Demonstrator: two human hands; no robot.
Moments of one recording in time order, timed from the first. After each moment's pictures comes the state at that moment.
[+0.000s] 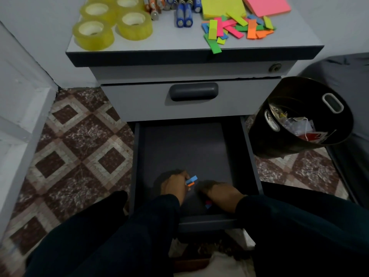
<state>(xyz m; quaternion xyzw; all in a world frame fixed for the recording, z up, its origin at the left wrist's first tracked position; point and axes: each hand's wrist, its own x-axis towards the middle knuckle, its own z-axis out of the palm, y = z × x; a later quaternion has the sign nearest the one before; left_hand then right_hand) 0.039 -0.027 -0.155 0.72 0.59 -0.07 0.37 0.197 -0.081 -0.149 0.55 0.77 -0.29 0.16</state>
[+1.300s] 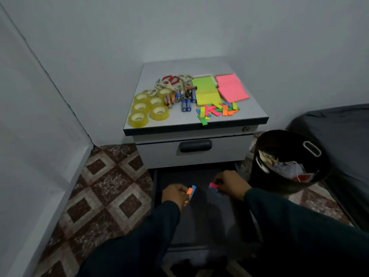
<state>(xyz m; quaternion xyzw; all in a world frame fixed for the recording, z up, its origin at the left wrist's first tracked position) 0.026 -0.011 -0.029 0.53 0.63 0.19 0.53 0.211 -0.037 0.015 0.72 0.64 -0.29 -0.05</state>
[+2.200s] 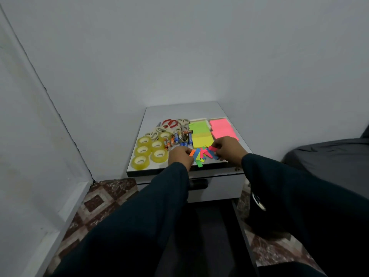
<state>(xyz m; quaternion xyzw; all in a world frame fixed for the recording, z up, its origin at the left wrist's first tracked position) 0.089 0.083 0.157 0.68 0.58 0.29 0.35 0.241 0.049 0.181 0.74 0.60 -0.19 -0.24</state>
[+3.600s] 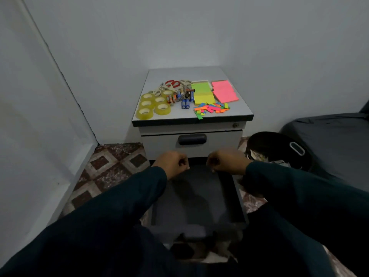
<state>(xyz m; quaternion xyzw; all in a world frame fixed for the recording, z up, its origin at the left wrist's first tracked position) 0.006 -0.032 0.087 0.86 0.46 0.06 0.19 0.200 -0.074 0.100 0.65 0.73 -0.20 0.01</state>
